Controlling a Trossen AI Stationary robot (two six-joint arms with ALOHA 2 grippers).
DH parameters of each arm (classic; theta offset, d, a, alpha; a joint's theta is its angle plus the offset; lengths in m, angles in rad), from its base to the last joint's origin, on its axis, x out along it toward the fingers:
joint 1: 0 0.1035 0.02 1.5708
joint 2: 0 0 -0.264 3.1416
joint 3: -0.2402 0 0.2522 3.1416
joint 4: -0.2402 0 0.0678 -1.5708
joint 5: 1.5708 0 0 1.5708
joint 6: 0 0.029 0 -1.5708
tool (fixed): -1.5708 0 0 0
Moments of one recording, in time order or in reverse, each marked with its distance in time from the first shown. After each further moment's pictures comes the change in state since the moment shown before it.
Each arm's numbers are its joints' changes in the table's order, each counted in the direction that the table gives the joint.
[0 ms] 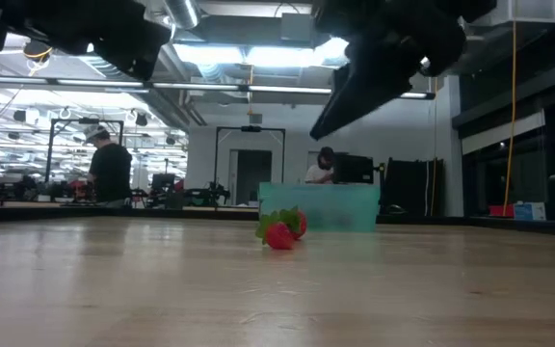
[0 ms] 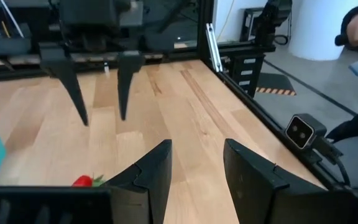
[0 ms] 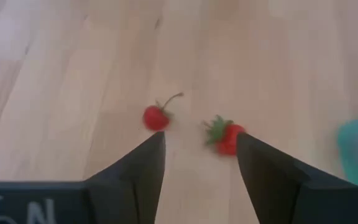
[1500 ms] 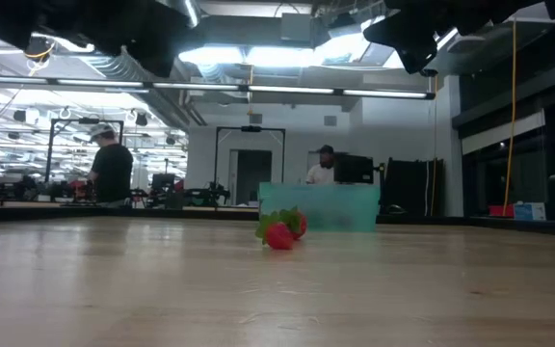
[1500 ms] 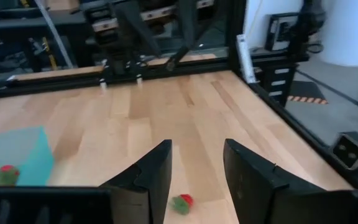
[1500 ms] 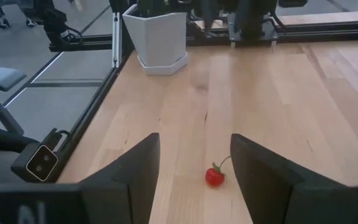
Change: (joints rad) left arm 0.109 -0.004 -0.039 -0.001 -0.003 0.054; right arm 0.138 0.405 0.385 0.469 -0.015 0.160
